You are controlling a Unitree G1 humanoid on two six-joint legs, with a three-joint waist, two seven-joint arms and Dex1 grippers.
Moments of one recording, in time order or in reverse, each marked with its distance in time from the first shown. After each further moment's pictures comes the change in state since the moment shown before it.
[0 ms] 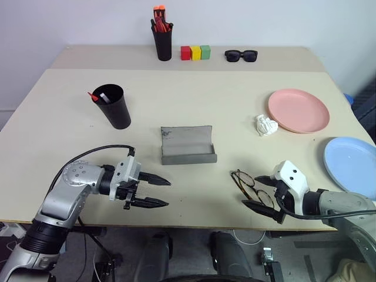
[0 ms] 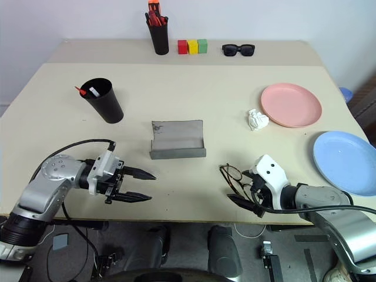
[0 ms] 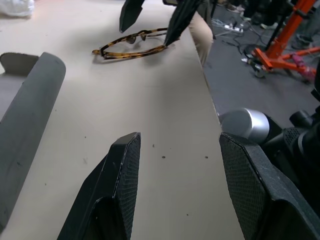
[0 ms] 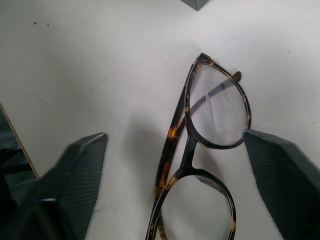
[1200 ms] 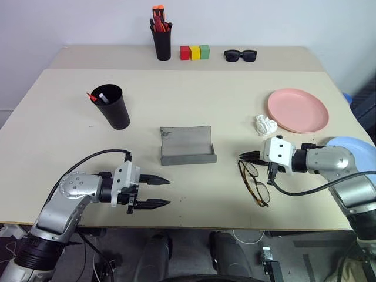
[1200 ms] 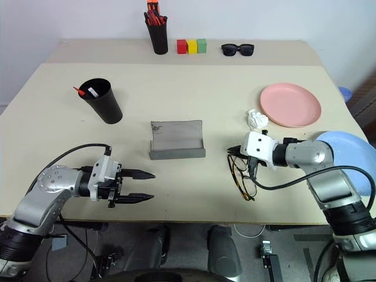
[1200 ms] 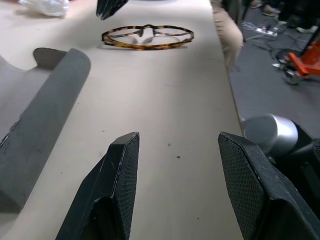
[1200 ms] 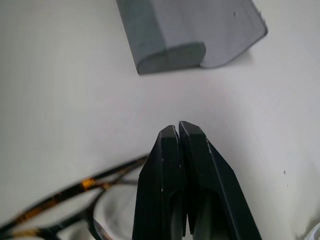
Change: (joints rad) left arm 0.149 0.001 0.051 -0.130 0.000 -0.006 0.207; right arm -0.501 0.002 0.270 0.616 -0.387 -0.780 0.347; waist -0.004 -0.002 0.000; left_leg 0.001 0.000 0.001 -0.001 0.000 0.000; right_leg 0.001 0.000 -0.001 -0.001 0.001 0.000
